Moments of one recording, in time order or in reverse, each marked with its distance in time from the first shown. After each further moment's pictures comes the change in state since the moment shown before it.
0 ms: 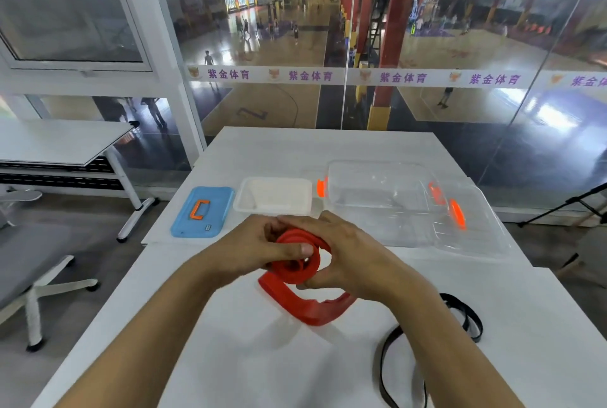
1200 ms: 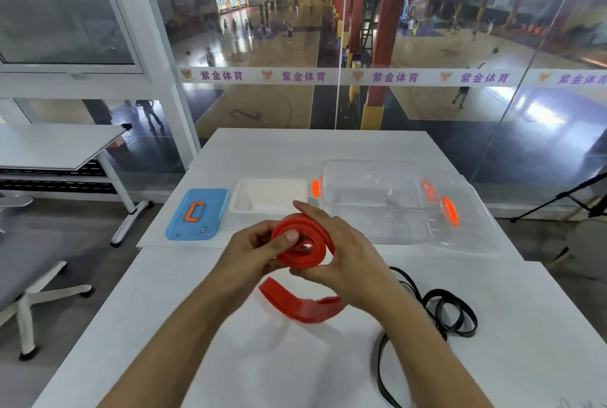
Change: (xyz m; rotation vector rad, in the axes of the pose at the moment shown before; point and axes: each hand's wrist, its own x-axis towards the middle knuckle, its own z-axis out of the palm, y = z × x) left_hand -0.009 -0.018 0.025 -0.448 0.238 0.056; right_hand -0.009 0.005 0.025 0.133 0.257 0.106
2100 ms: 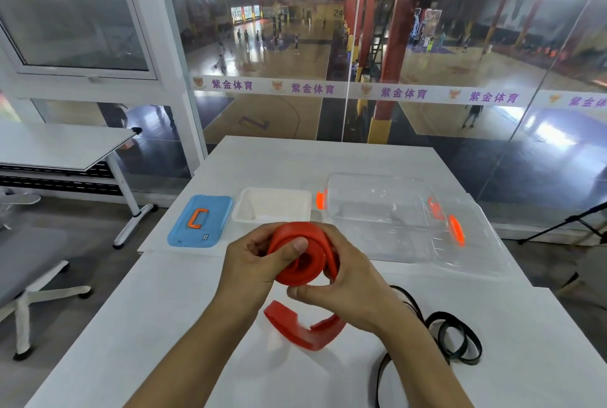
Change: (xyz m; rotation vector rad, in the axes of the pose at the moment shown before) left_hand -0.003 0.004 0.020 0.061 0.276 0.210; right_hand 0.000 0.000 -0.003 0.284 -0.069 0.077
